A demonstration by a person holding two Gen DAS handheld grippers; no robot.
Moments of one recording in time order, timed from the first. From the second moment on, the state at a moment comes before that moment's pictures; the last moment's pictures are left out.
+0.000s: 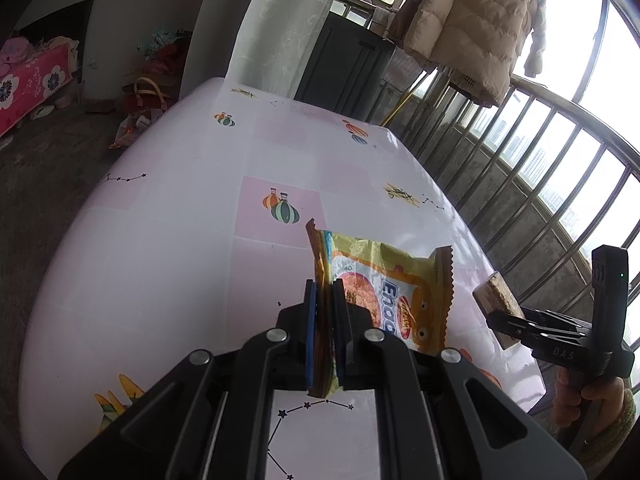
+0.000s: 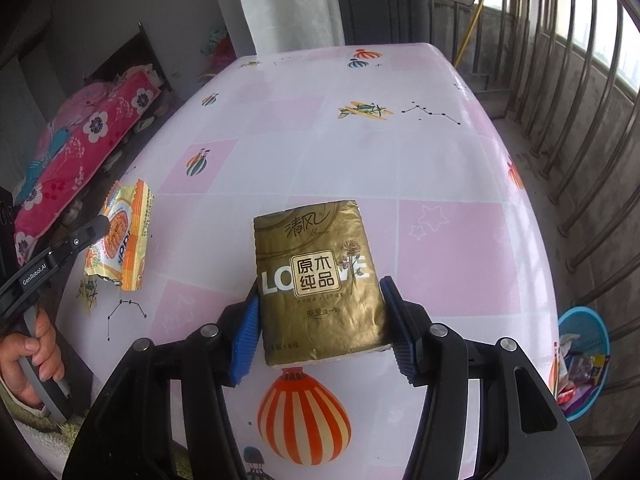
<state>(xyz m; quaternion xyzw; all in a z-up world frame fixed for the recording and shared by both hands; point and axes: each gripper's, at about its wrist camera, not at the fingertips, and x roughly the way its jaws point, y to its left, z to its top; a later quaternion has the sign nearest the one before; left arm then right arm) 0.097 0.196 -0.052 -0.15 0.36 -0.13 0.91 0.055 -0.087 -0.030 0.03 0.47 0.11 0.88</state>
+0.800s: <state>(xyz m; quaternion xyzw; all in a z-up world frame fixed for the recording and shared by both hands) 0.098 0.197 -0.051 -0.15 0.36 -0.13 0.91 0.057 -0.087 -0.028 0.03 0.47 0.11 0.87</state>
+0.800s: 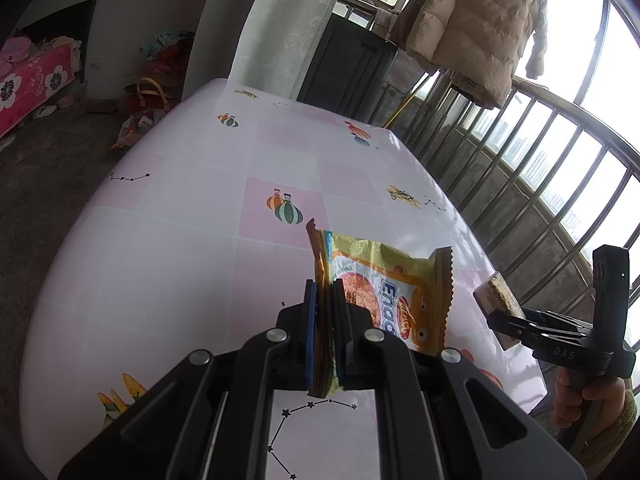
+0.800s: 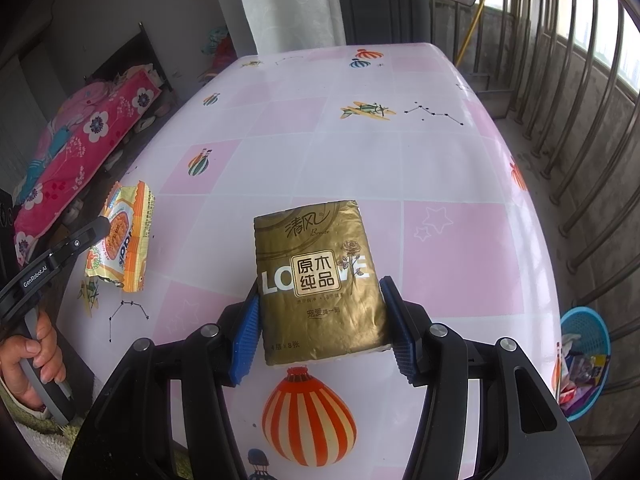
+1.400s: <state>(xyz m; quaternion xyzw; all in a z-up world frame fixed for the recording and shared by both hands) 0.129 0.124 0.026 -0.05 0.30 -0.25 0.92 -0.006 -0.234 0.030 0.17 0.35 -0.05 0.92</state>
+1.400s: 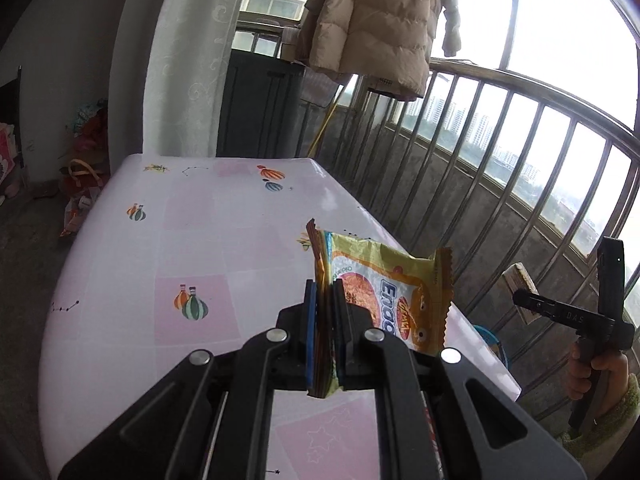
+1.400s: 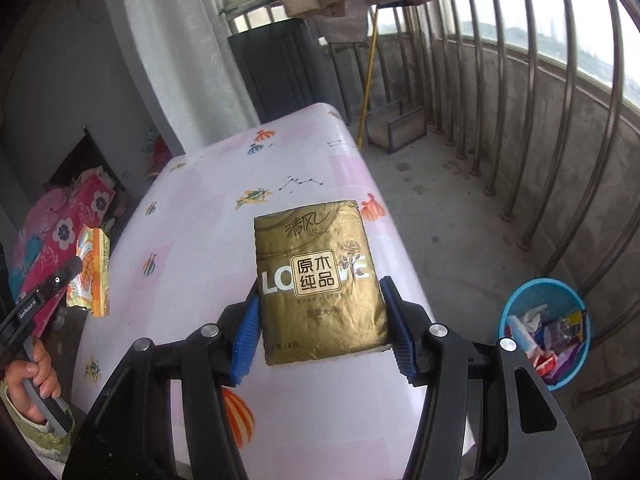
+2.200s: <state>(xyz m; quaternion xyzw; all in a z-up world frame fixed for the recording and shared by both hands) 0.181 -0.399 -0.075 0.21 0.46 -0.49 0.71 -0.102 -0.480 -0.114 0.51 0.27 -0.27 0.77</state>
